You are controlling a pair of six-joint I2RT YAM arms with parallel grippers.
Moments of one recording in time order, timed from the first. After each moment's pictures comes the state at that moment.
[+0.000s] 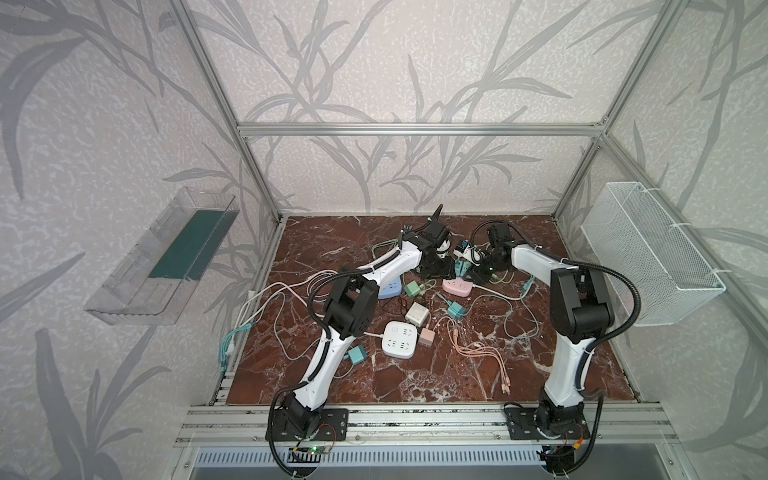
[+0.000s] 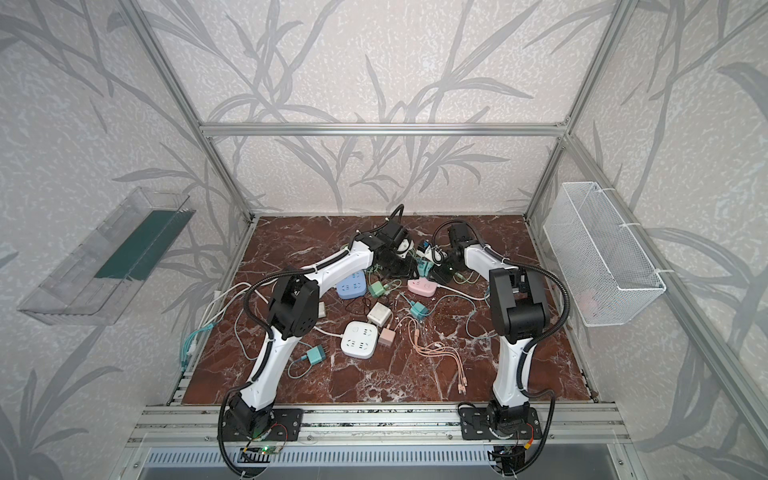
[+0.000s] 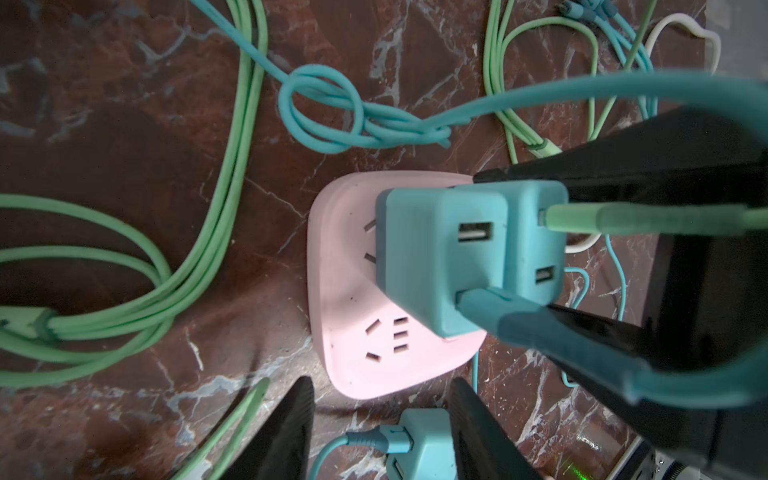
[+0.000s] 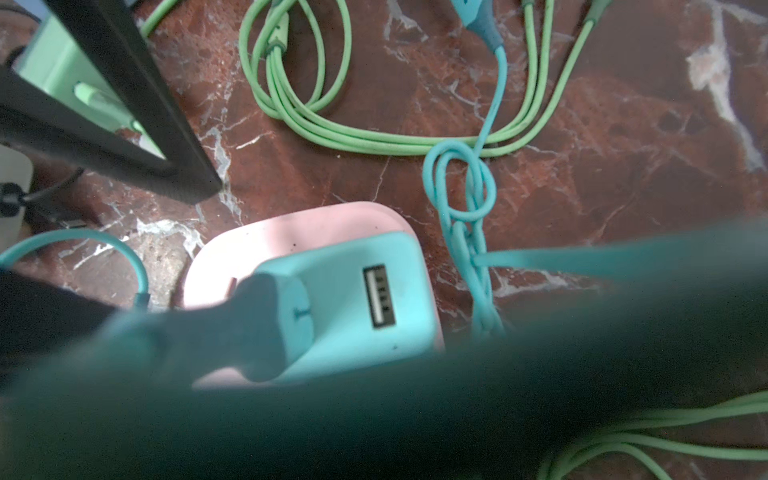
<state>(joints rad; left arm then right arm) -0.66 2.35 2.04 -0.78 0.33 -0.45 0.18 2.00 1.40 -0.56 -0.42 -0.73</state>
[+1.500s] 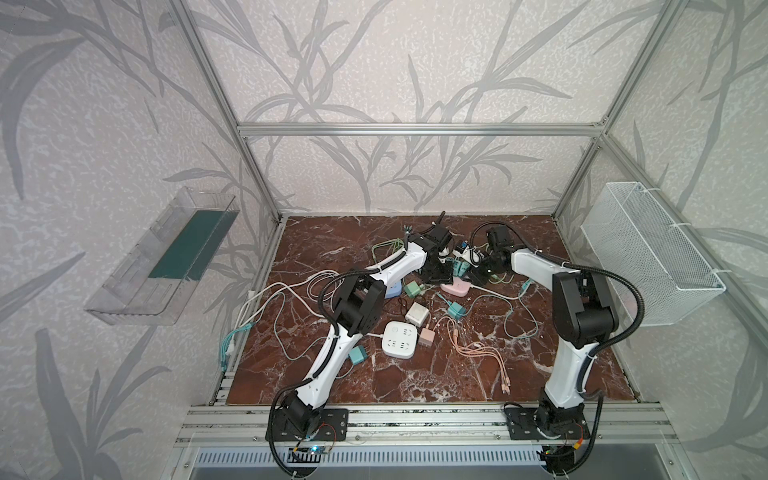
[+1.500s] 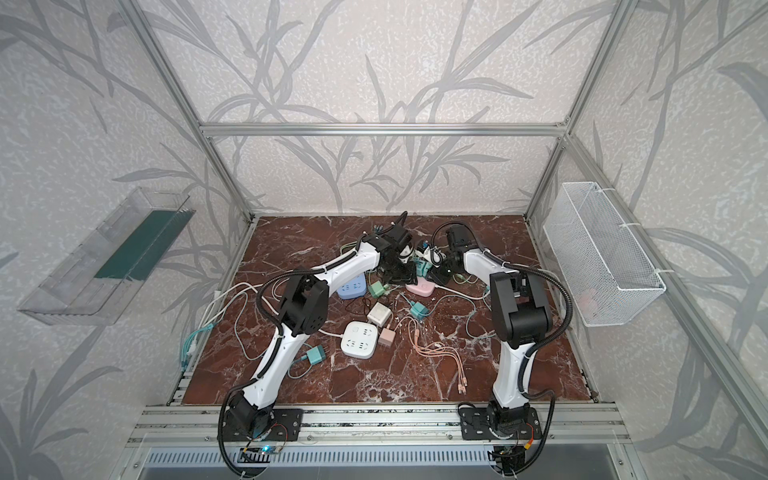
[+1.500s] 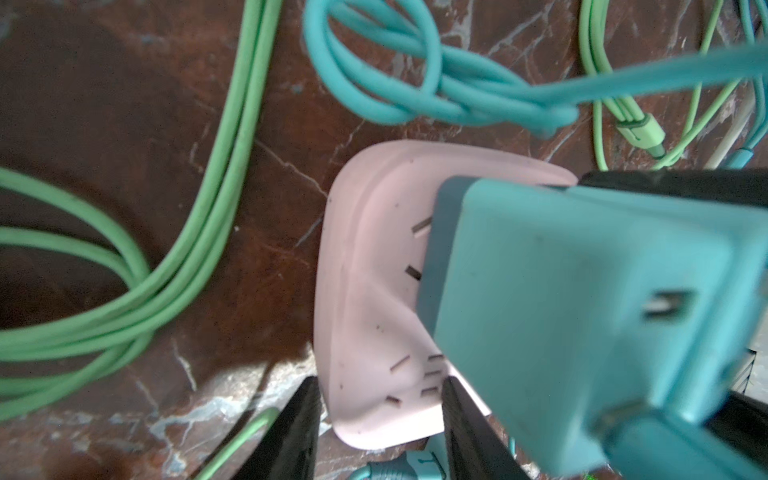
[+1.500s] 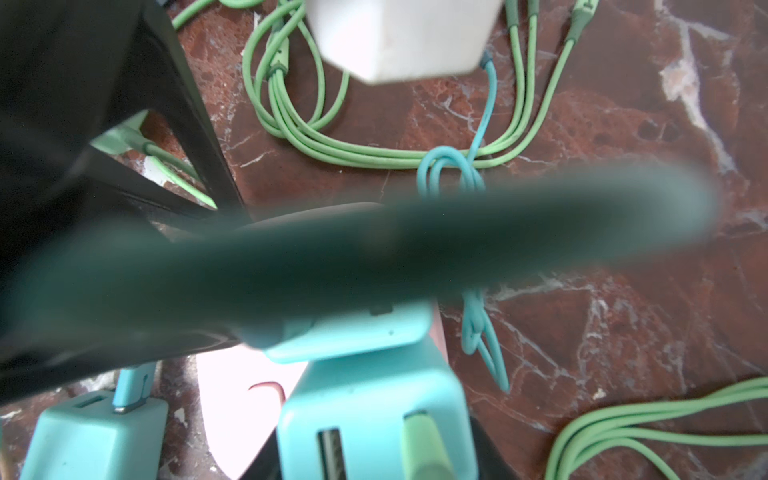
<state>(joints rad) -0.67 2.46 2.16 -0.90 0.30 -0.47 0.20 1.94 1.32 -0.46 -0.41 -0.66</state>
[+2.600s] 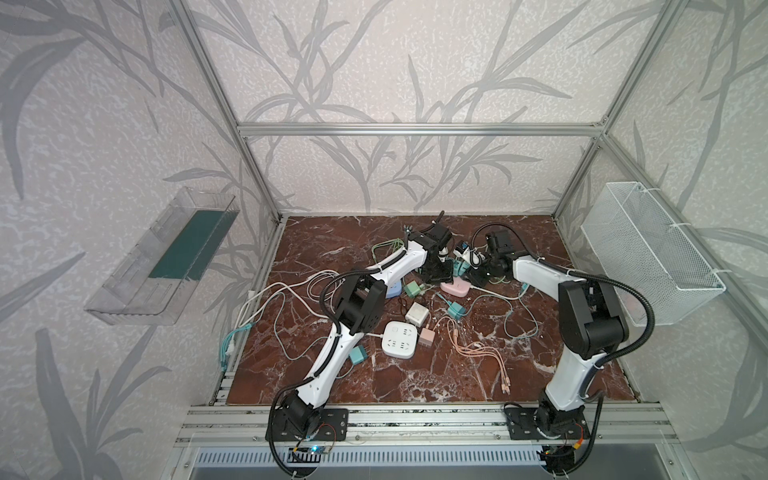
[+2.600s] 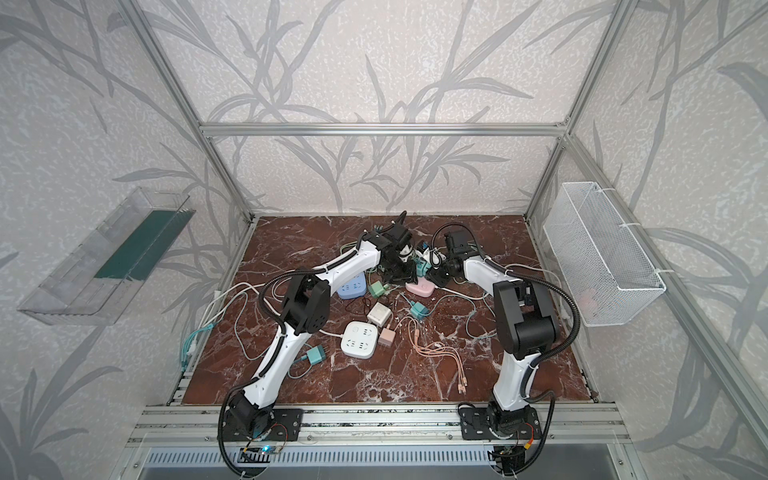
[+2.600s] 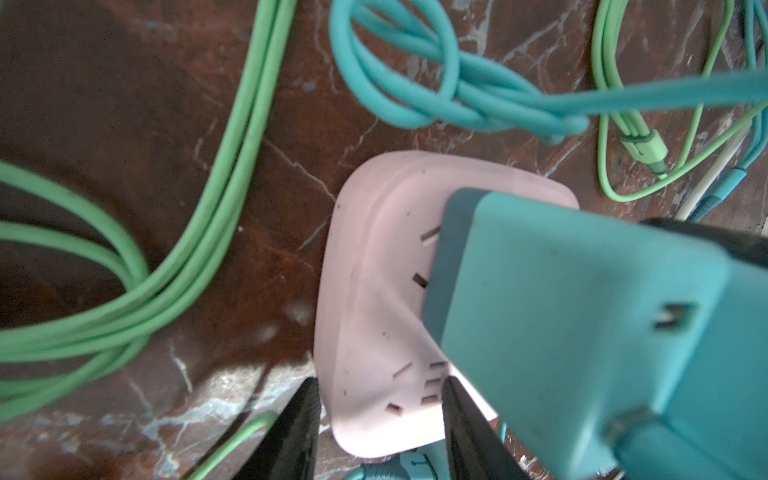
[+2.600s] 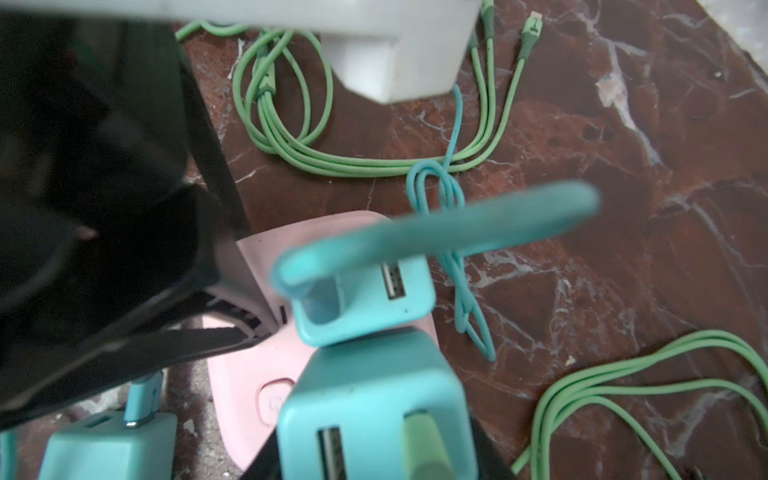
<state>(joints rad) -0.66 2.50 2.22 -0.95 0.32 -0.51 0.23 1.85 1.21 -0.35 -0.33 -0.57</state>
